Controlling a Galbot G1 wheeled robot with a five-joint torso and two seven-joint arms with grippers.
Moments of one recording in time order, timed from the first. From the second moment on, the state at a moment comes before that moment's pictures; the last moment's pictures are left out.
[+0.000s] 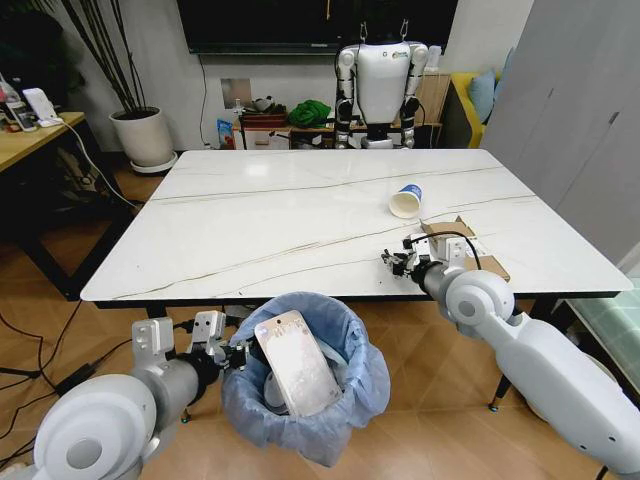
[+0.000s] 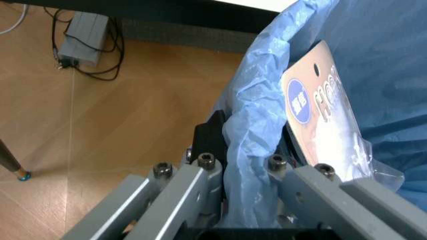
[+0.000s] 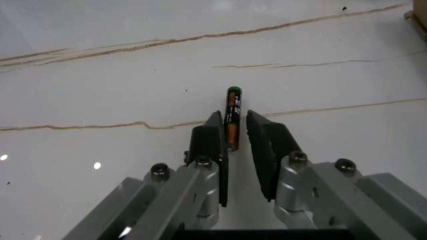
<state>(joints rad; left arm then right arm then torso) 1.31 -0.79 -0.41 -2.49 -1.59 0.74 -0.87 -0.74 0.86 0.04 1.89 1.11 -0.65 0.46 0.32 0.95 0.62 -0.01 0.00</state>
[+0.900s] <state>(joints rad) 1.30 -0.79 -0.41 -2.48 -1.58 0.74 -0.87 -0.77 0.80 0.13 2.16 1.26 -0.66 0.45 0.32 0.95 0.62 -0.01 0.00</state>
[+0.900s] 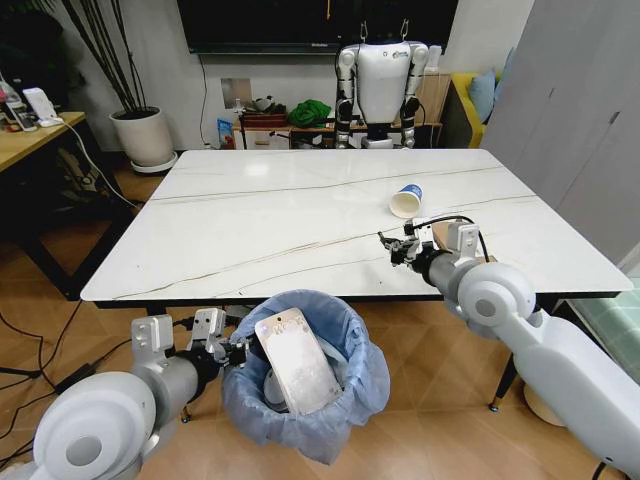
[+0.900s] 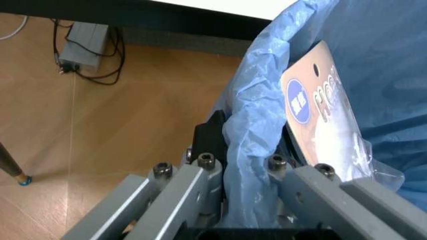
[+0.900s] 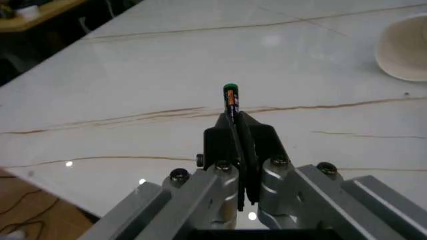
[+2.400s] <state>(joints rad) 1.22 -0.80 -0.37 -2.45 -1.60 0.74 -0.89 -0.93 0.69 0.13 2.50 1.36 -0.67 0.35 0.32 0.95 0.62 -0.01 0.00</state>
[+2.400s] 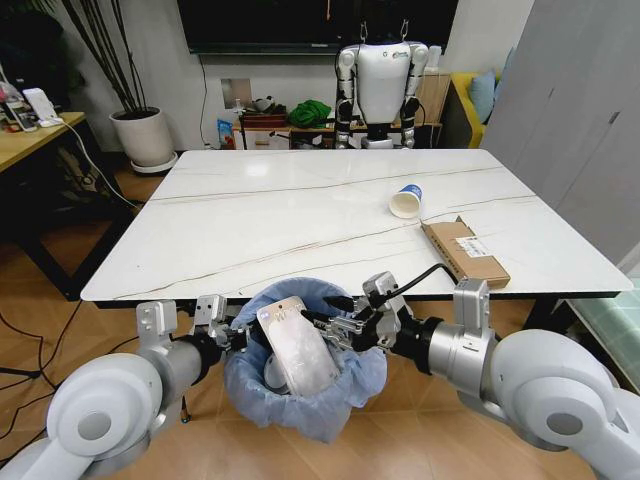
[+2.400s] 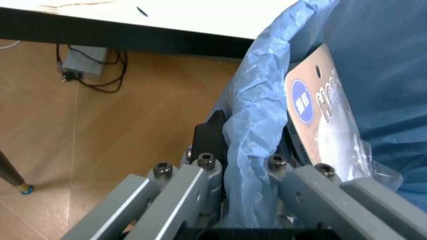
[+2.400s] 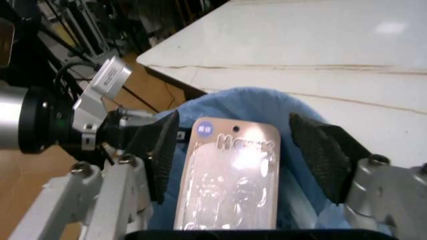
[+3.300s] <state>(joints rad) 1.31 -0.78 -0.41 -2.49 -1.59 0.74 -0.89 -1.28 0.90 0.59 2.43 0.94 -0.55 0.27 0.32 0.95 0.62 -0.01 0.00</state>
